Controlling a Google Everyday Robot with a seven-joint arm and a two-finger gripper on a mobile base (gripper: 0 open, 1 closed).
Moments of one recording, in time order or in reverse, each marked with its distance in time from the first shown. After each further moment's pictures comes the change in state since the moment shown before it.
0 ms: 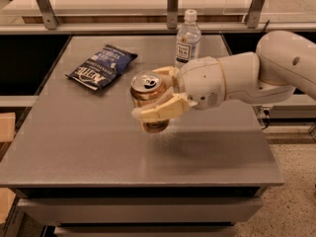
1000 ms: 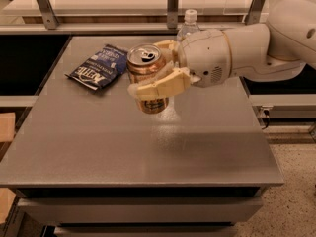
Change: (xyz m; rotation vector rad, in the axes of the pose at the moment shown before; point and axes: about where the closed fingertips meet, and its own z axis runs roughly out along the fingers) arm -0.050 -0.009 -0.007 0.006 -0.005 -0.042
